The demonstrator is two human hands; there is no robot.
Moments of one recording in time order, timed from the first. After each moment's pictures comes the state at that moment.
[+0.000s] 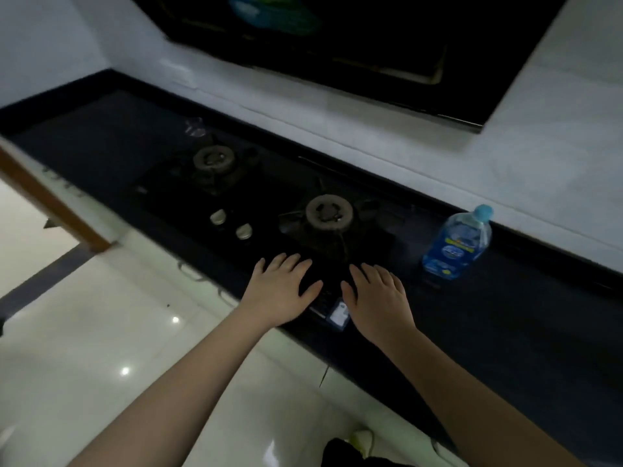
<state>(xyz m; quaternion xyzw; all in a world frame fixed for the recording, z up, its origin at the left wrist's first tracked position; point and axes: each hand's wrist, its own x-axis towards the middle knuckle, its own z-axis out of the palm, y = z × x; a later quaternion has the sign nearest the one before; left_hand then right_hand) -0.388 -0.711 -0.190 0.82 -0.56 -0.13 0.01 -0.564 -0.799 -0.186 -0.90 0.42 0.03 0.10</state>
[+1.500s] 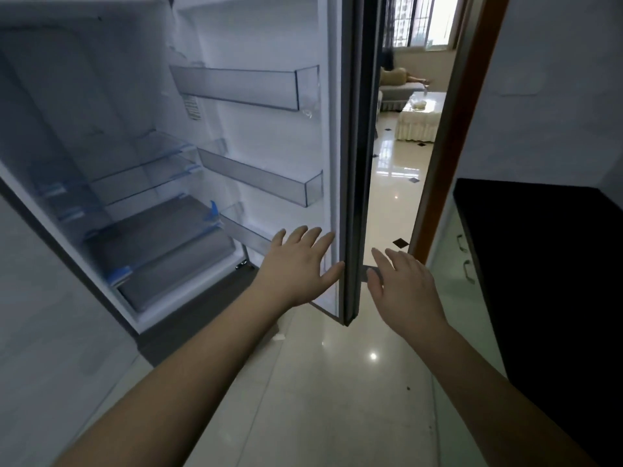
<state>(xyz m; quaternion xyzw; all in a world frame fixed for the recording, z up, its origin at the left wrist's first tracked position) -0.030 -0.262 -0.032 0.99 -0.04 0.11 -0.03 -0.004 -0.463 -0.070 -0.97 -0.18 -0.12 0.13</state>
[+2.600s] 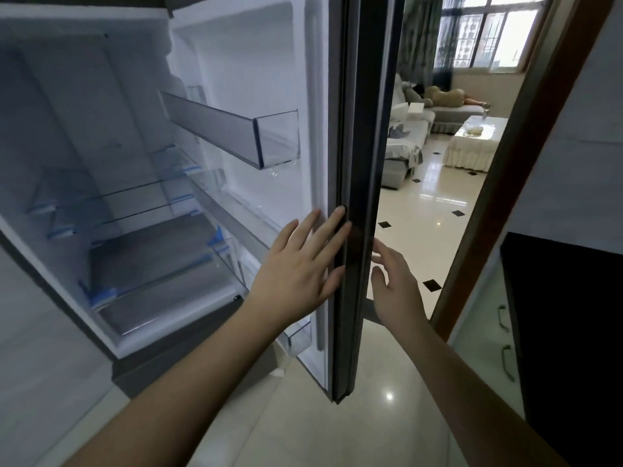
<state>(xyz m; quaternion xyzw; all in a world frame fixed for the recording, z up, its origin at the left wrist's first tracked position) 0.122 -0.270 -0.006 0.95 -0.04 0.27 -0.12 0.211 -0.434 -0.061 -0.81 -0.24 -0.07 0.53</state>
